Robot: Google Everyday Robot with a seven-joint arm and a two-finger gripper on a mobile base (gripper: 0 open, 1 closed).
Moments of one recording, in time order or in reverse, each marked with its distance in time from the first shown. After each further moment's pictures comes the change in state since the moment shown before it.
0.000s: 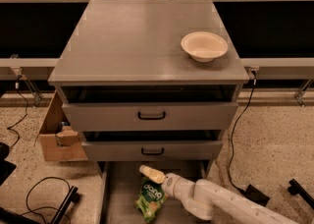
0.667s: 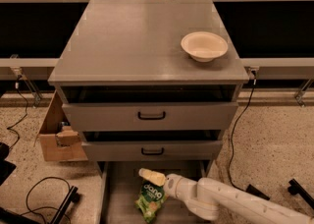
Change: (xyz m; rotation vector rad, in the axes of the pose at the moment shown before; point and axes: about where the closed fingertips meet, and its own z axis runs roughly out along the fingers) arm 0.006 0.017 -0.023 0.034 0.042 -0.072
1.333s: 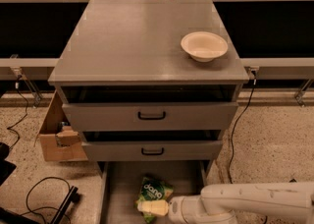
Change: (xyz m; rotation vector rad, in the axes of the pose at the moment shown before) arm 0.103 0.016 -0.084 0.165 0.350 0.001
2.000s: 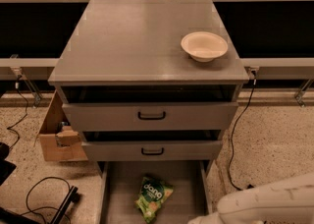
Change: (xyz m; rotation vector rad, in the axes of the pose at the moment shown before) arm 0.097 -0.001 -0.099 0.191 0.230 0.149
